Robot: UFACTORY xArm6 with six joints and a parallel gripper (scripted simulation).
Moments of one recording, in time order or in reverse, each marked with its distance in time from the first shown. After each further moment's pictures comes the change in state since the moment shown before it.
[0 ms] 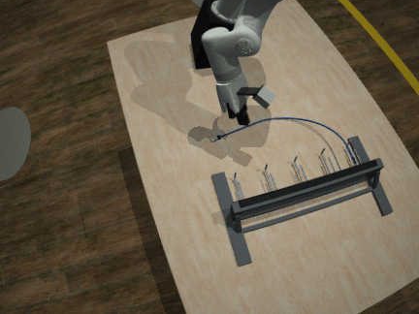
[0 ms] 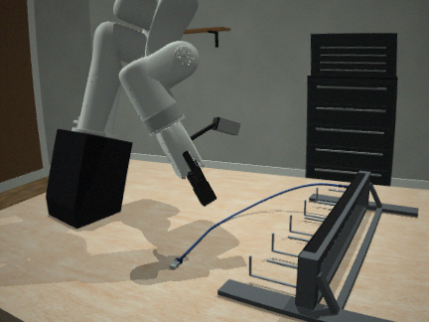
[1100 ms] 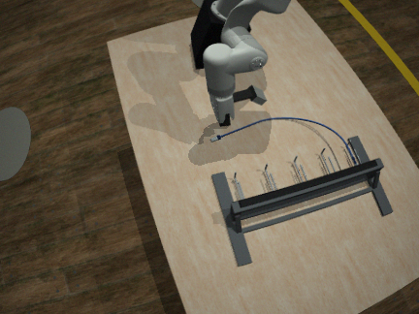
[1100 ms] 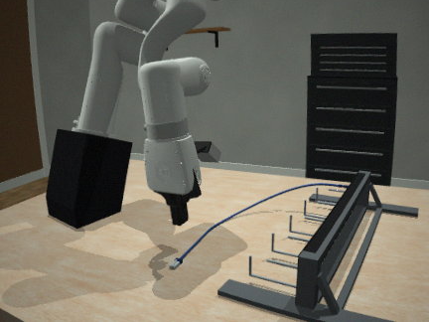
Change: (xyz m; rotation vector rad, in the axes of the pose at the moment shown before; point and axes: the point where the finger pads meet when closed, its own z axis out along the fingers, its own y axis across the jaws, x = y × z) arm -0.063 0.009 0.005 0.293 -0.270 -0.720
